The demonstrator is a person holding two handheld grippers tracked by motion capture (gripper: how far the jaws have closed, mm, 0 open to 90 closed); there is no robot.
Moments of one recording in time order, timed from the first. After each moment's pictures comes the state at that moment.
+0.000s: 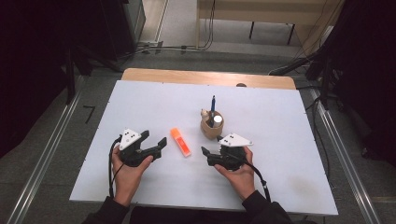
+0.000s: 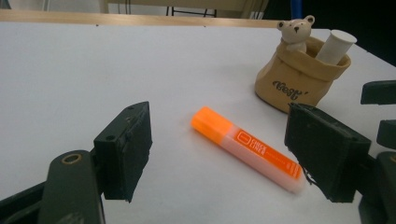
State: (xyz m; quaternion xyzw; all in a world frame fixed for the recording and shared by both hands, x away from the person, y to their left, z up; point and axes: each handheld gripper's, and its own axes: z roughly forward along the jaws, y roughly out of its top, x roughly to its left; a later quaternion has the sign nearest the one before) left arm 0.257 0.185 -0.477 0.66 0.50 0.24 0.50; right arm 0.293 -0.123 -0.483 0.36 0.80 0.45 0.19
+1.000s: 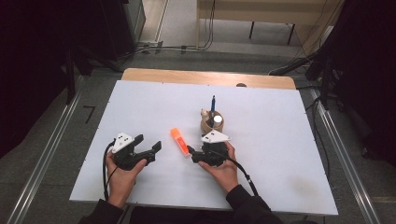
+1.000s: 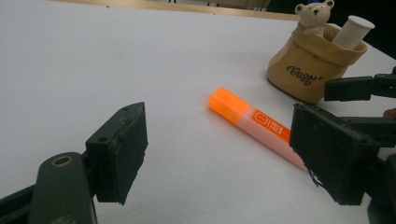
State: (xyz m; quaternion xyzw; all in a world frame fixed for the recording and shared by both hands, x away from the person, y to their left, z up) left arm 0.255 0.201 -0.491 0.65 0.52 0.23 0.50; right arm 0.310 -0.075 -0.500 0.35 0.81 0.43 0.18
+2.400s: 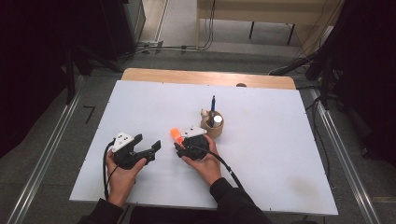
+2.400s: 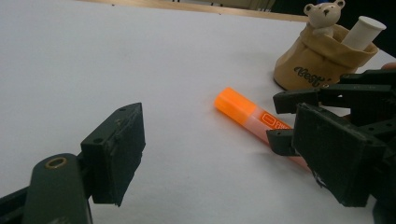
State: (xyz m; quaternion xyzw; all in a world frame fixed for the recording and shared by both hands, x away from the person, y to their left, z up) left arm 0.259 0.203 -0.493 0.65 0.52 0.23 0.50; right arm 0.330 -0.020 -0.511 0.33 0.85 0.38 0.18
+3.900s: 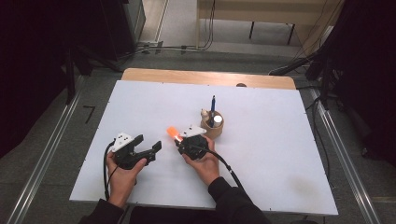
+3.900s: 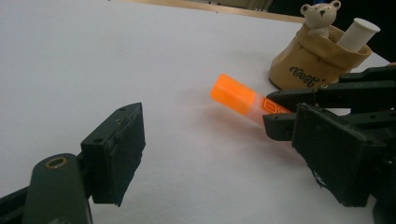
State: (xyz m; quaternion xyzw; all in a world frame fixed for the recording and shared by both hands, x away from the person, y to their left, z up) left arm 0.259 0.202 -0.494 0.65 0.53 0.22 0.51; right arm 0.327 -0.021 -0.500 0.31 0.84 0.40 0.18
